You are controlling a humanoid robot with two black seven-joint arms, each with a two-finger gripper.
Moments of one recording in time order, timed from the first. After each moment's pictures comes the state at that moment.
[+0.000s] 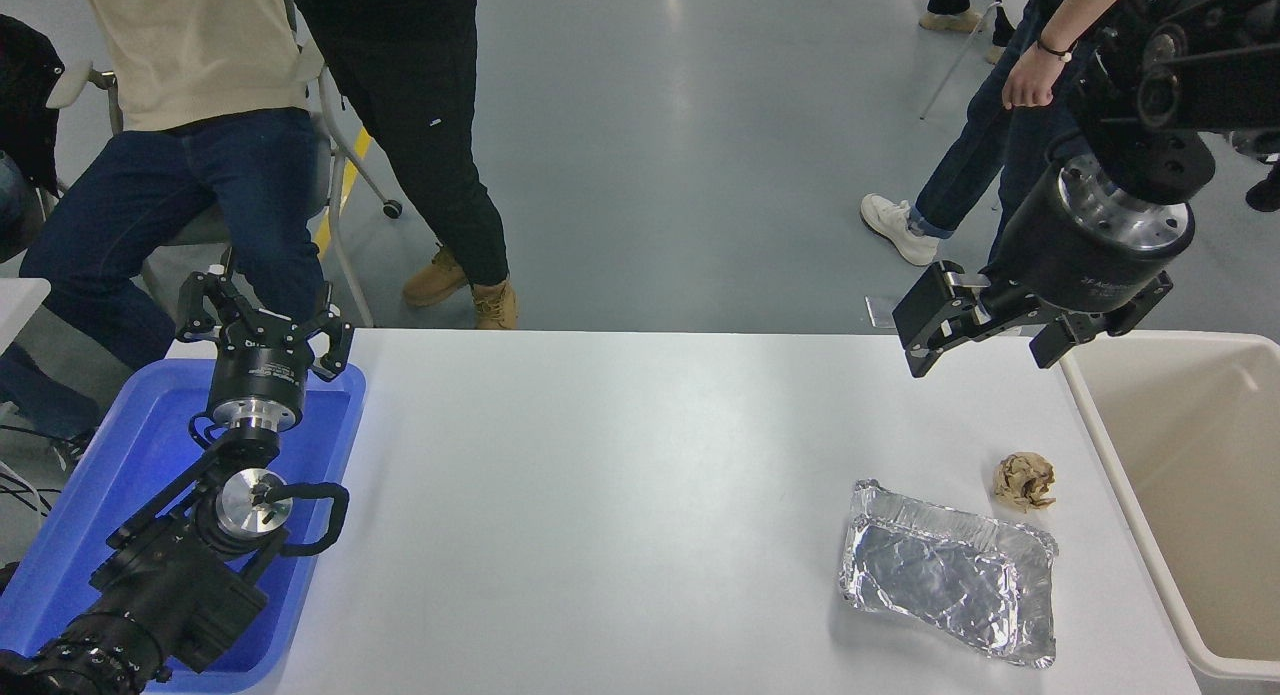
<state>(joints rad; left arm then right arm) -0.56 0.20 -1.04 -0.55 0.04 -0.40 -0.55 2.39 -0.20 -1.41 1.50 -0.14 0.78 0.09</state>
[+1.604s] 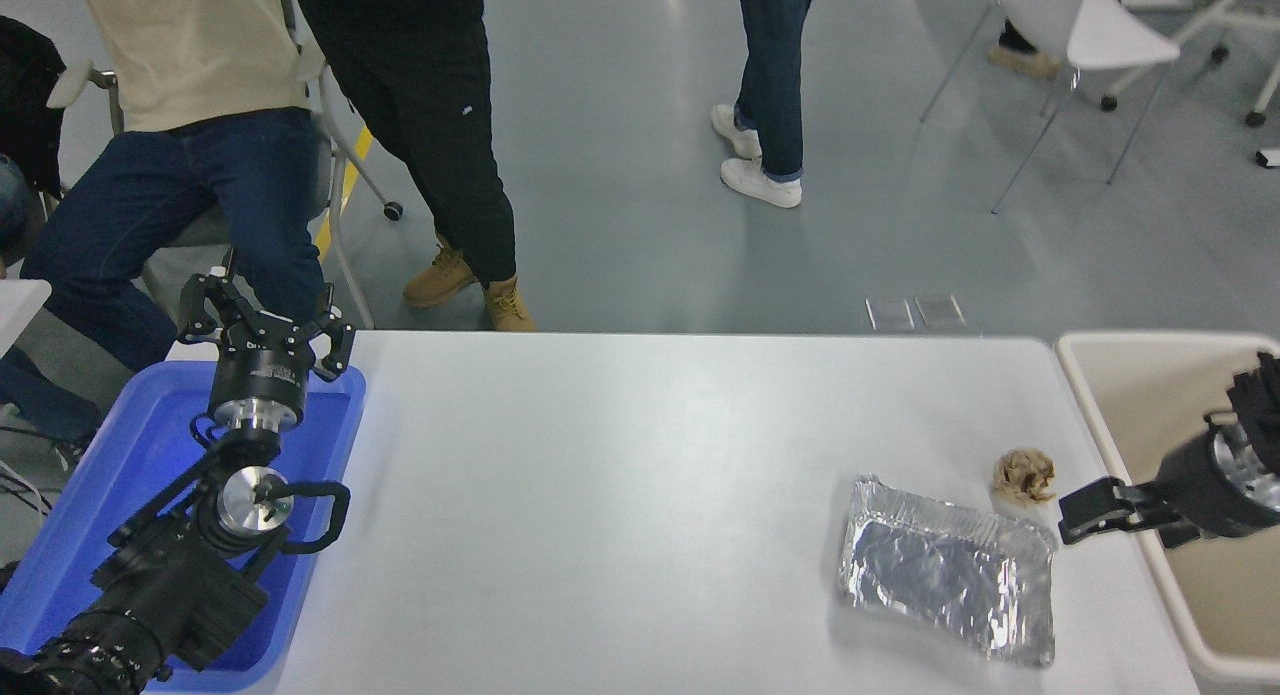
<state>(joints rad) -0.56 0.20 -1.04 -0.55 0.04 -0.40 -0.55 1.43 -0.80 -1.01 1.26 -0.78 0.33 0.09</state>
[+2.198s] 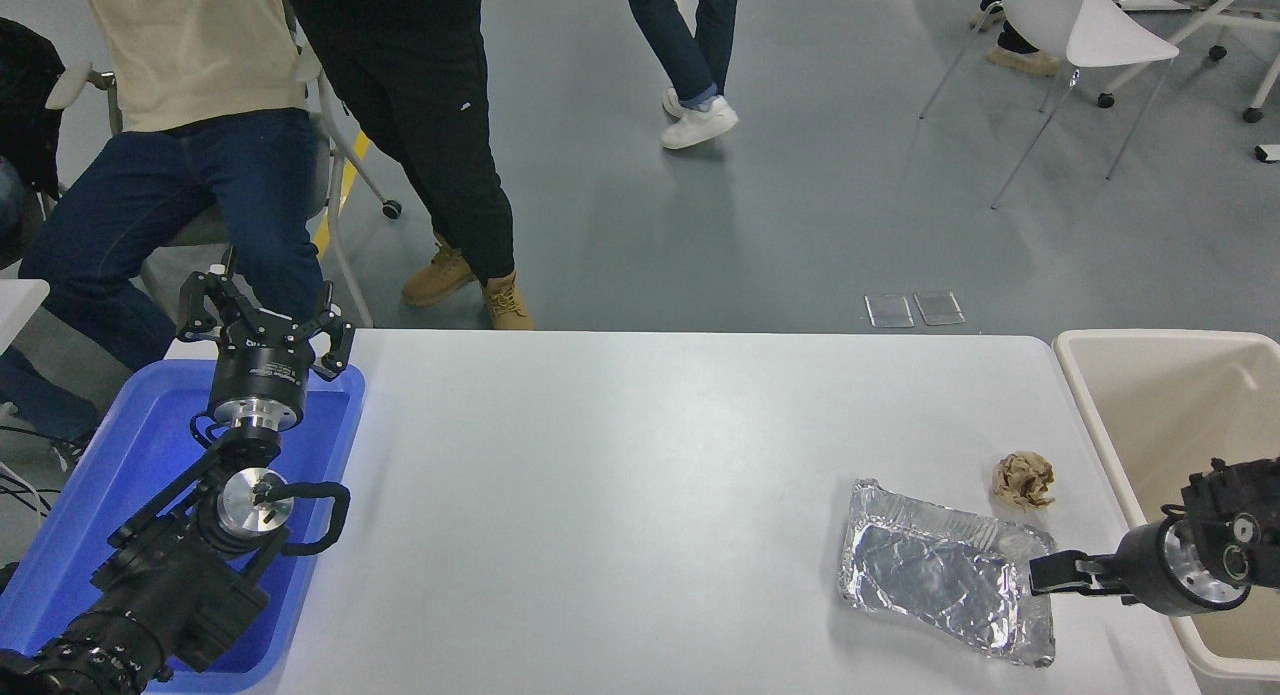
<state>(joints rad) -0.56 0.20 -1.04 -0.55 0.04 -0.40 -0.55 1.07 -0.69 -0.77 1.02 -0.81 0.21 0.09</state>
